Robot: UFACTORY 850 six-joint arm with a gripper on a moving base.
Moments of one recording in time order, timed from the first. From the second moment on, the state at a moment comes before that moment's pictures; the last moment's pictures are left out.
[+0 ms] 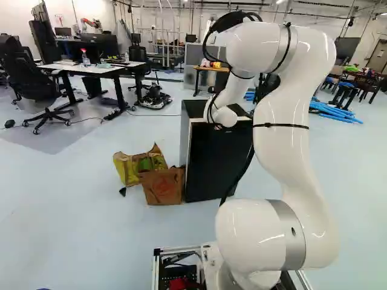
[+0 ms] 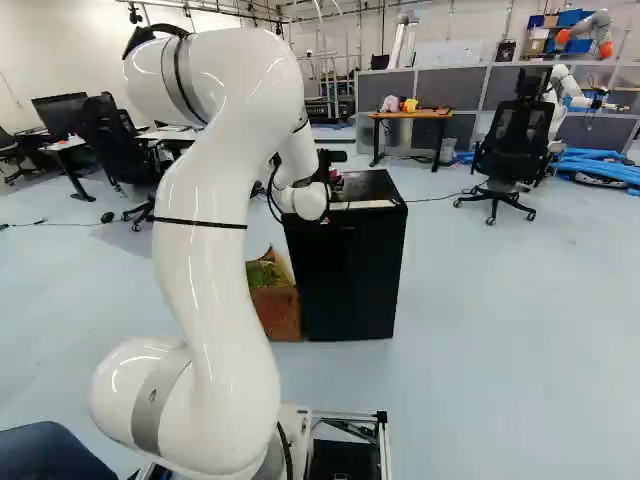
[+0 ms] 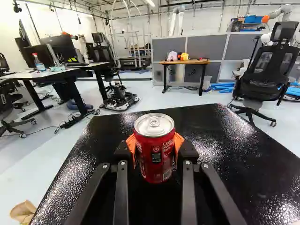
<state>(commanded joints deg) -8.0 -34.2 -59.7 -5.9 55.5 5.0</state>
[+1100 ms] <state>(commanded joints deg) -7.9 -29.9 -59.0 -5.8 55.4 4.9</state>
